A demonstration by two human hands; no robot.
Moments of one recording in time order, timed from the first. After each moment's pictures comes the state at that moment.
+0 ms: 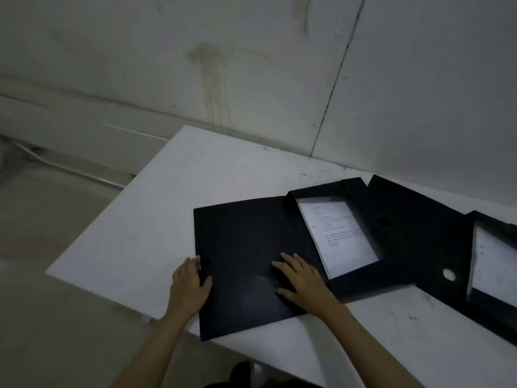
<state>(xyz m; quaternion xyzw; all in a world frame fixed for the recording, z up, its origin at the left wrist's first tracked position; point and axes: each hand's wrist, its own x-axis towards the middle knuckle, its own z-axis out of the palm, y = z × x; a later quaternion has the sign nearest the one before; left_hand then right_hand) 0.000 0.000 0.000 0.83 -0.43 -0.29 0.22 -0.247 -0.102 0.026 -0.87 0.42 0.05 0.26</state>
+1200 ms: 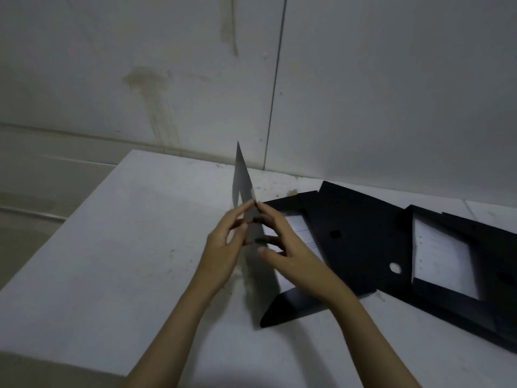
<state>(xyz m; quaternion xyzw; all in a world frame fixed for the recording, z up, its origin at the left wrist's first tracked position) -0.134 -0.102 0.166 0.54 -0.53 -0.40 0.52 -0.284 -0.121 0.187 -0.70 0.37 -0.25 0.55</state>
